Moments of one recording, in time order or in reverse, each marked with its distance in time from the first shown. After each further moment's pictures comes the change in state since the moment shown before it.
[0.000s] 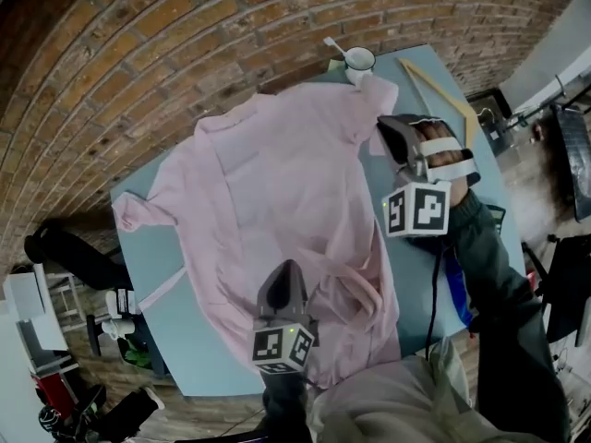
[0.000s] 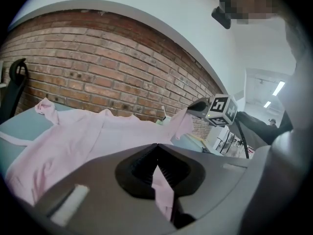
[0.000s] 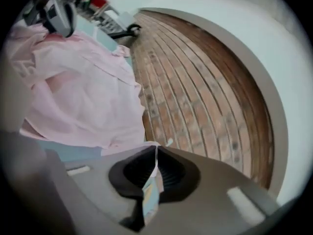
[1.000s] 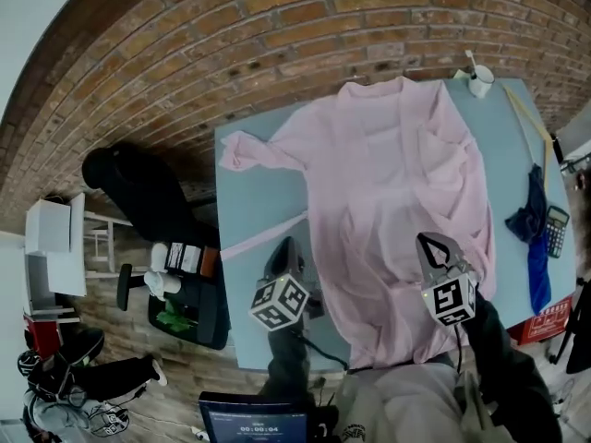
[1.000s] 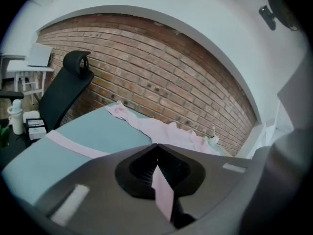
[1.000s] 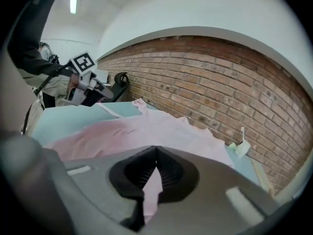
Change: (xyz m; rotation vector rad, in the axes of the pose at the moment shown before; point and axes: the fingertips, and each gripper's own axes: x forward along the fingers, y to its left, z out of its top) left arm -0.154 0.308 0.002 -0.260 -0.061 0.274; right arm -0.147 0.216 0.252 0.769 -0.198 0.378
